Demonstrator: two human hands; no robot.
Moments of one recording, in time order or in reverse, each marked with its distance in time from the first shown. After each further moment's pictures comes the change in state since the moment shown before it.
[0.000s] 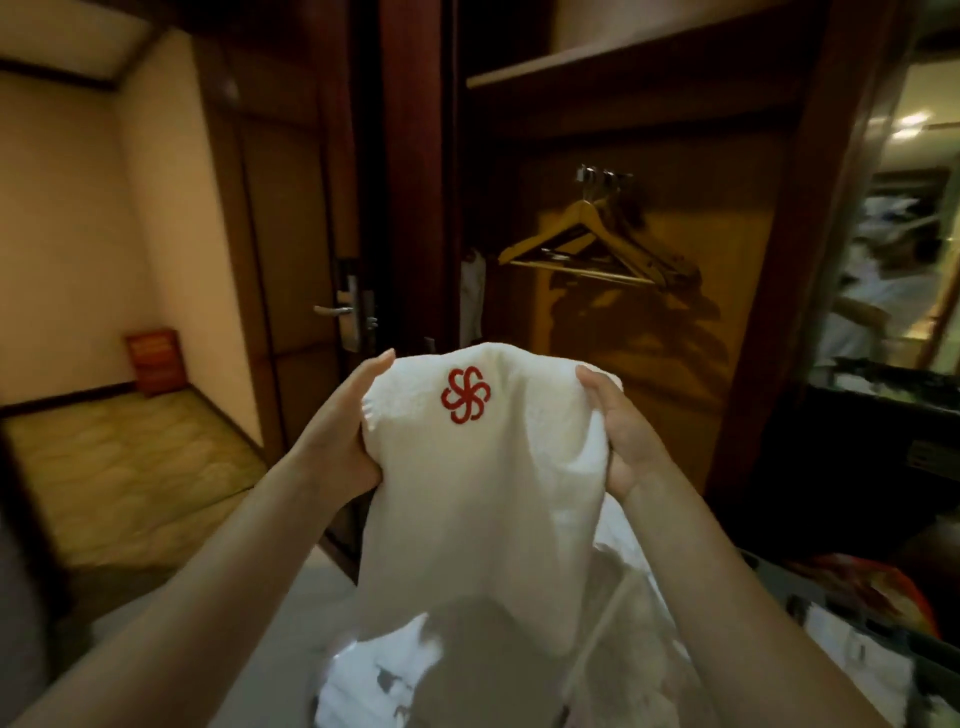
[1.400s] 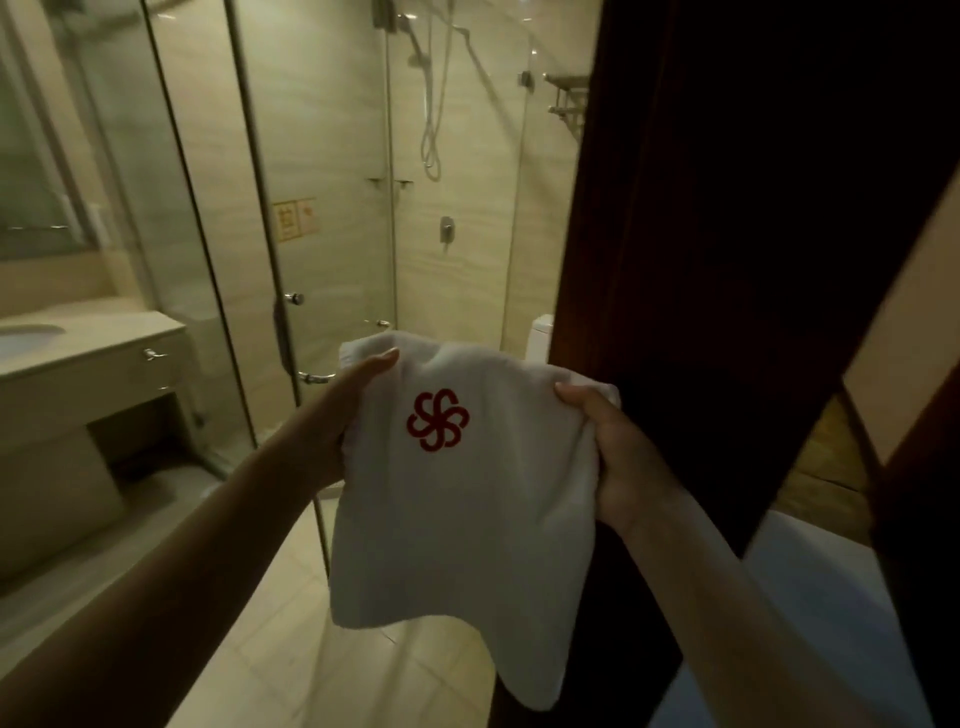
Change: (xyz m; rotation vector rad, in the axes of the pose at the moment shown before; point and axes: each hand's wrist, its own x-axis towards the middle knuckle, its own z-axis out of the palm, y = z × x) left_hand -0.714 0.040 -0.092 0.163 1.249 0.375; right_hand -0.492 0.170 0.314 -0.081 -1.287 0.686
